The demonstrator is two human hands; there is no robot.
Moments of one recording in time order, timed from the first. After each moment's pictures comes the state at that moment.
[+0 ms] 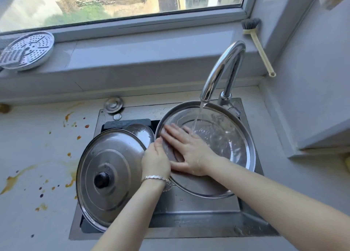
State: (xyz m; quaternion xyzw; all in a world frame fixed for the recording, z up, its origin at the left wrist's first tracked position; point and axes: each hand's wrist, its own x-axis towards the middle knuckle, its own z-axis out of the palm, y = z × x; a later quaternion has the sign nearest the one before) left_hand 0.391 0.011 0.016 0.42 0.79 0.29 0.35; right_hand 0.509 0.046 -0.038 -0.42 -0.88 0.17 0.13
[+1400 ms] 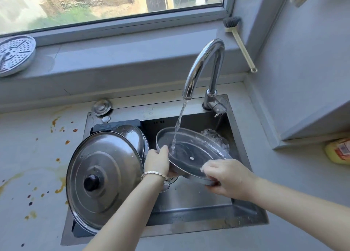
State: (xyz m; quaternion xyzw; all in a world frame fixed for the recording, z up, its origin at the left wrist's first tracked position) left_hand 0.409 0.012 -0.017 0.28 0.76 0.26 0.53; right_hand 0.607 -0.032 -0.023 -0.41 -0.88 0.19 0.13
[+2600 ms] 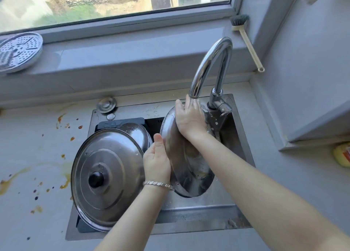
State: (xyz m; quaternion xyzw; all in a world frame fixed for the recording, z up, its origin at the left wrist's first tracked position) left_hand 0.420 -0.004 0.019 0.31 0.68 0.50 0.43; right_hand 0.496 0.084 0.022 -0.72 -0.53 0.38 0.24
